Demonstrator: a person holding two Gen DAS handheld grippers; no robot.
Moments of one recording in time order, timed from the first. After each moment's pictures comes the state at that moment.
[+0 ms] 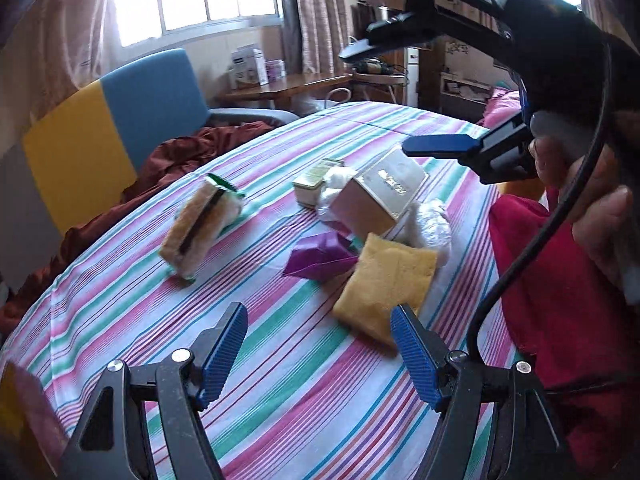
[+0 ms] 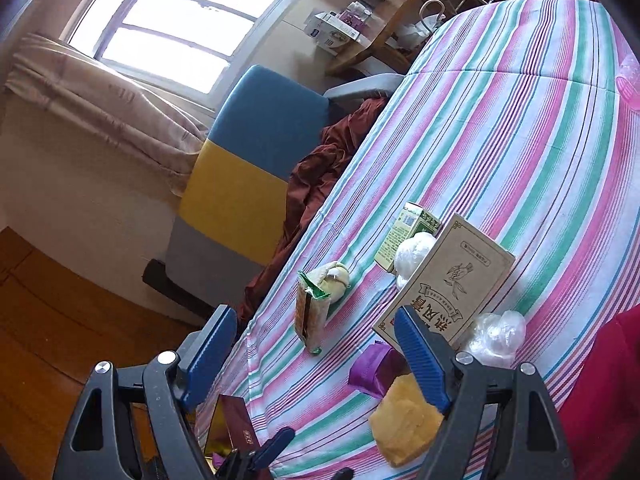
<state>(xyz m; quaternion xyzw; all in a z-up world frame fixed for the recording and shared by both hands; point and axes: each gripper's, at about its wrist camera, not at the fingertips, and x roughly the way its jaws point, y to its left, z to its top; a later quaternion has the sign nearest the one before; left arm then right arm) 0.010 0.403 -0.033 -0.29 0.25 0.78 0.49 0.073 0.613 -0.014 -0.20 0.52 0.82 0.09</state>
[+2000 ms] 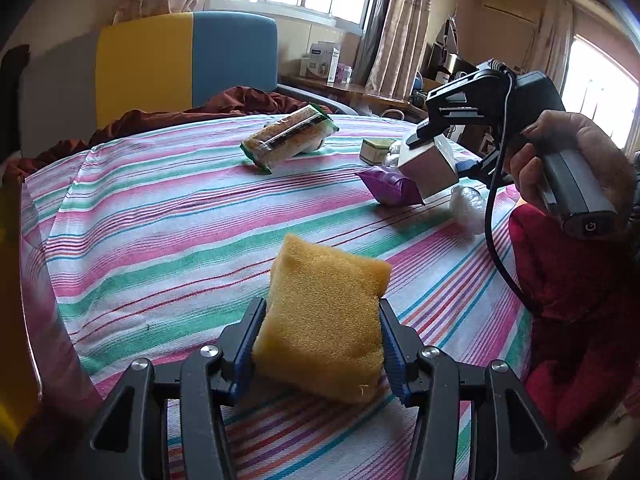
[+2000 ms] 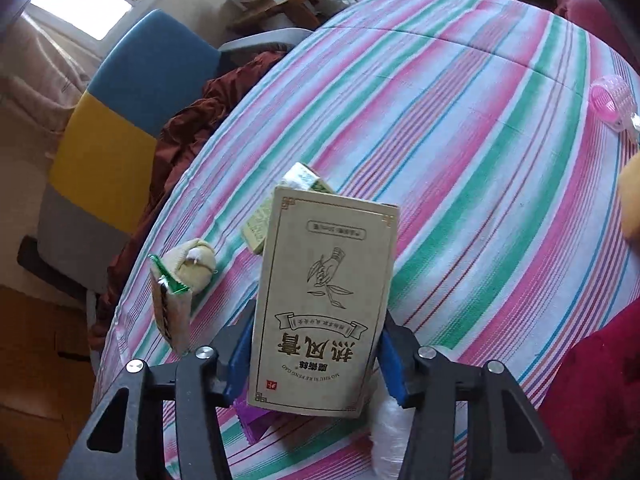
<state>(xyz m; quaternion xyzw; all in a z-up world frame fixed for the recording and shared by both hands) -0.005 0.280 -0.080 -0.35 0.08 0.82 0.44 0.017 0.617 -0.051 -0.38 0.44 0.77 0.25</state>
